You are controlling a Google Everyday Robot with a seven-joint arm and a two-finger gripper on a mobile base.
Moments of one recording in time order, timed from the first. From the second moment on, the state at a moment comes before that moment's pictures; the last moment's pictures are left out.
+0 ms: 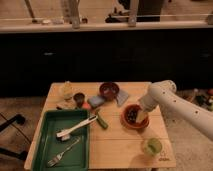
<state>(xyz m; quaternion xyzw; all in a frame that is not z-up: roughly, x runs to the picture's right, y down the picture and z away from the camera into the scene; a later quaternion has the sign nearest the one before) 0.205 0.135 0.856 -0.27 -0.09 0.14 0.95</state>
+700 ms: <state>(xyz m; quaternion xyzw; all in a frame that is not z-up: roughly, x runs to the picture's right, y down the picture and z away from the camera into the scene) 0.203 0.134 0.839 -0.26 -0.12 0.13 0.95</state>
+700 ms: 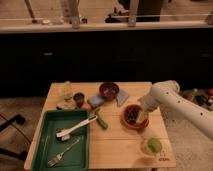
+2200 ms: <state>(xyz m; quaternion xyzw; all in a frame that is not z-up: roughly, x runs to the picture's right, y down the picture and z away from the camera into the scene) 0.198 0.148 0.841 -0.30 -0.13 0.09 0.94</state>
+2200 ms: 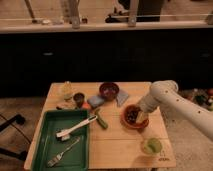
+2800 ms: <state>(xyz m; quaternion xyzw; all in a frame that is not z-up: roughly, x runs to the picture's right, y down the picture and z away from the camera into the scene) 0.198 0.164 0.863 -0.34 -0.11 0.09 0.93</state>
